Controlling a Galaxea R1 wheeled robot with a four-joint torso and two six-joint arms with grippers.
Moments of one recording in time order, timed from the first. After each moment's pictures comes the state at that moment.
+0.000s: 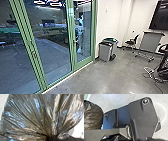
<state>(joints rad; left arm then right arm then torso) 1.38 2.81 -2.53 -0.66 0.18 0.42 -1.59 2.82 -2.37 0.11 0.16 0.00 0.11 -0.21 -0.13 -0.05</state>
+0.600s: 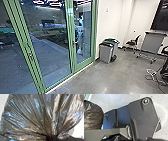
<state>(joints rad) 1.38 2.81 -2.53 -0.66 0.18 0.42 -1.59 2.83 -2.38 0.11 0.16 0.00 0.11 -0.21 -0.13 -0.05</state>
